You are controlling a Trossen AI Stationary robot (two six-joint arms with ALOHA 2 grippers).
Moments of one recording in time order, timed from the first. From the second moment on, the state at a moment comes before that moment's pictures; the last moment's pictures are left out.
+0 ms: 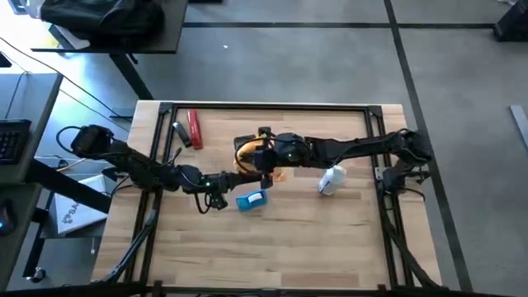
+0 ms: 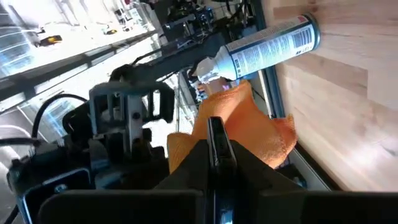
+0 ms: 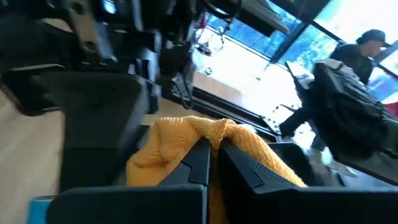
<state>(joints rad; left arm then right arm) -0.28 1.32 0.45 0.87 -0.40 1.94 0.01 1.76 1.42 -0.02 0.15 -0.47</state>
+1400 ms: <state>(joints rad) -0.20 1.43 0.45 0.92 -0.21 1.84 0.02 1.75 1.42 -0.16 -0.03 -0.33</state>
